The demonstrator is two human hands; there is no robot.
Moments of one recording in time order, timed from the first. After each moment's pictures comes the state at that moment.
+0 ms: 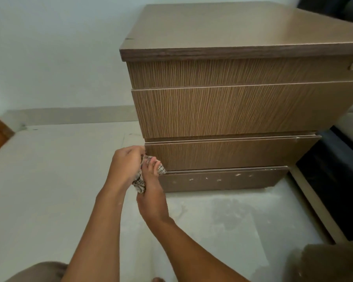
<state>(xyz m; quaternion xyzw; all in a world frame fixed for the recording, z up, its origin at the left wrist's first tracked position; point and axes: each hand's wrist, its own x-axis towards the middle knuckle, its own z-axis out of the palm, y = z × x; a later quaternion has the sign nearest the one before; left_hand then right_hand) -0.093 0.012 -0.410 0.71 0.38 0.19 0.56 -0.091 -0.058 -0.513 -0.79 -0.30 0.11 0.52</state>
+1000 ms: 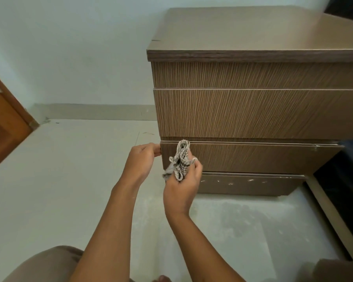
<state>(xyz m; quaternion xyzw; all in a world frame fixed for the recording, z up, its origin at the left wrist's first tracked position) -0.097 0.012 -0.410 0.72 0.32 0.19 0.59 -0.092 -0.077 -0.473 -0.70 -0.07 -0.07 0.70</state>
